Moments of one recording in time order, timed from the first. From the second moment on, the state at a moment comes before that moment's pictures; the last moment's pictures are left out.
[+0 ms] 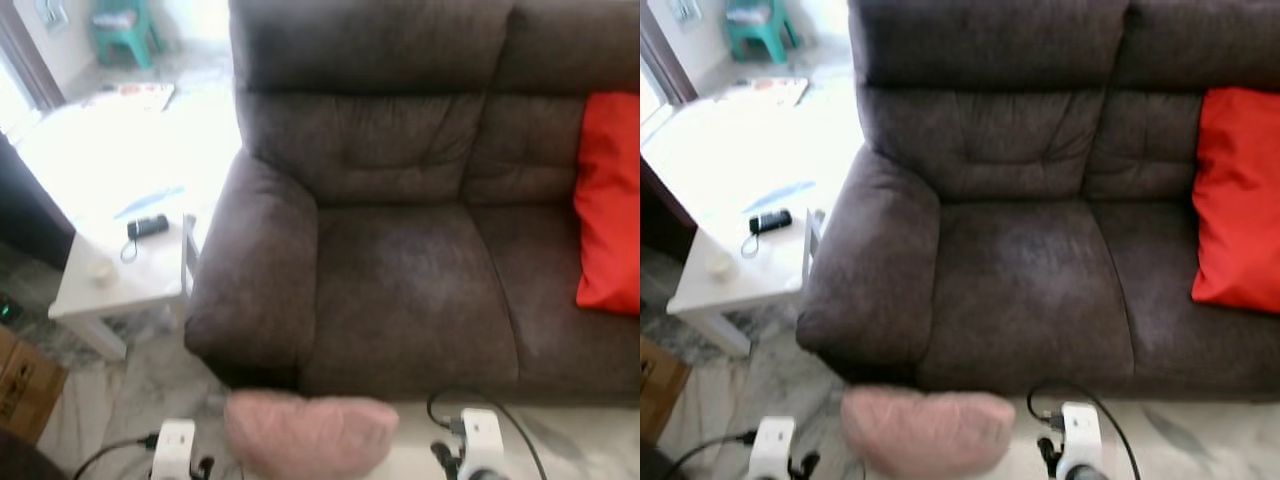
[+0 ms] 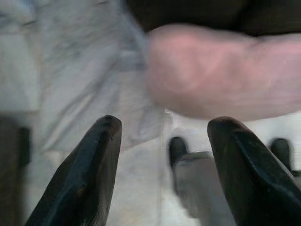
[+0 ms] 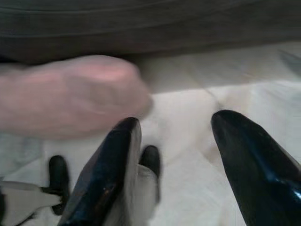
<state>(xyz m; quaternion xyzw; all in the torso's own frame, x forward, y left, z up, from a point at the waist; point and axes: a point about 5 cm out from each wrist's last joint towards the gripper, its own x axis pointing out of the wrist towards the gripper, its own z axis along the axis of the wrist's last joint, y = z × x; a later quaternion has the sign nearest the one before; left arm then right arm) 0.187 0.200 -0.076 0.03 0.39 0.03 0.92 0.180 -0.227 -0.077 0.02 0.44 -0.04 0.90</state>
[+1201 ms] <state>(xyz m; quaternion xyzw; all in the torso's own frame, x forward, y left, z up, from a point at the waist) 0.242 0.219 0.035 0.10 -0.03 0.10 0.99 0.282 -0.204 0.016 0.04 0.09 0.03 0.99</state>
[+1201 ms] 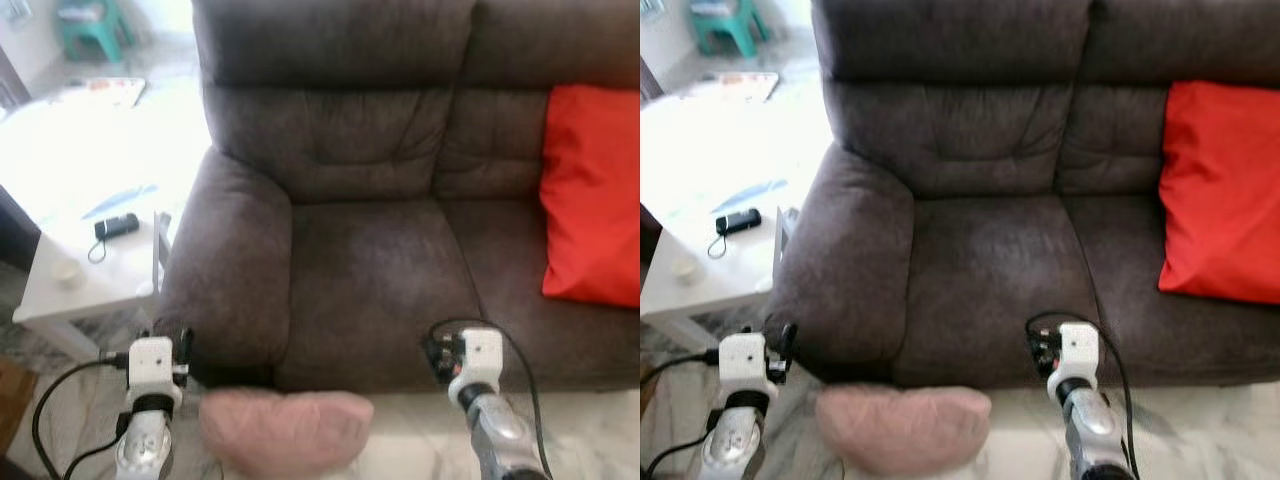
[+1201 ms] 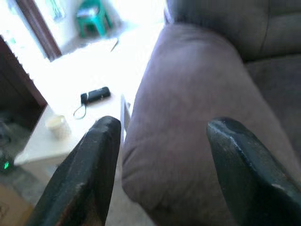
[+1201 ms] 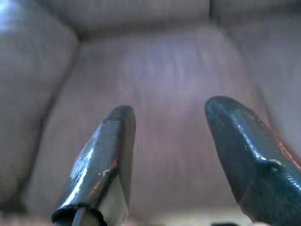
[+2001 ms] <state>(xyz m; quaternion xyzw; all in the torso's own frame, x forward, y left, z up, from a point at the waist) 0.257 0.208 0.096 0.09 -0.12 0.11 0.98 0.294 -0.171 0.074 0.04 -0.06 0.07 1.00</state>
